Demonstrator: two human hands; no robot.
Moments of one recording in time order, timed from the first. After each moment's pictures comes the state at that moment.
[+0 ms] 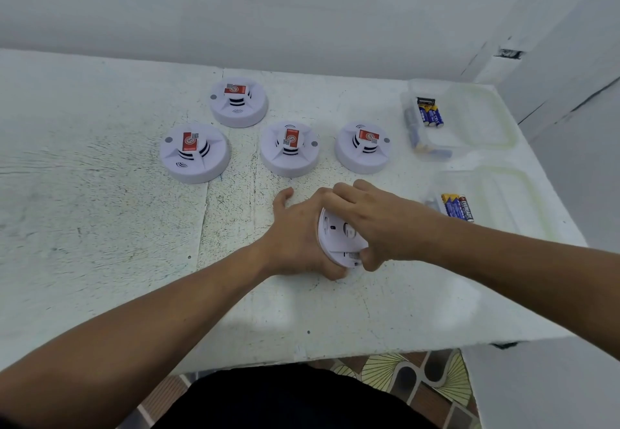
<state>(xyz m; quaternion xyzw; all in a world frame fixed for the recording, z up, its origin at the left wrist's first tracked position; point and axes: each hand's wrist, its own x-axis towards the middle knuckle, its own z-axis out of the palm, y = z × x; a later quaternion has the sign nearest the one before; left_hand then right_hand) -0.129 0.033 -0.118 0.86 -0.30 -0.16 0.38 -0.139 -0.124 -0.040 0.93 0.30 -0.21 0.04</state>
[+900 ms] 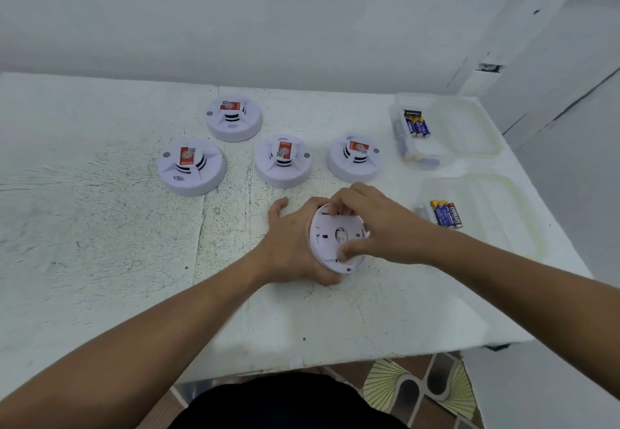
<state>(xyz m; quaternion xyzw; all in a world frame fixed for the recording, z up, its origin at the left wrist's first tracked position) -0.133 0.033 -0.113 0.85 -0.29 -0.16 0.41 -0.148 -0.142 -0.049 0.93 0.16 -0.19 -0.27</state>
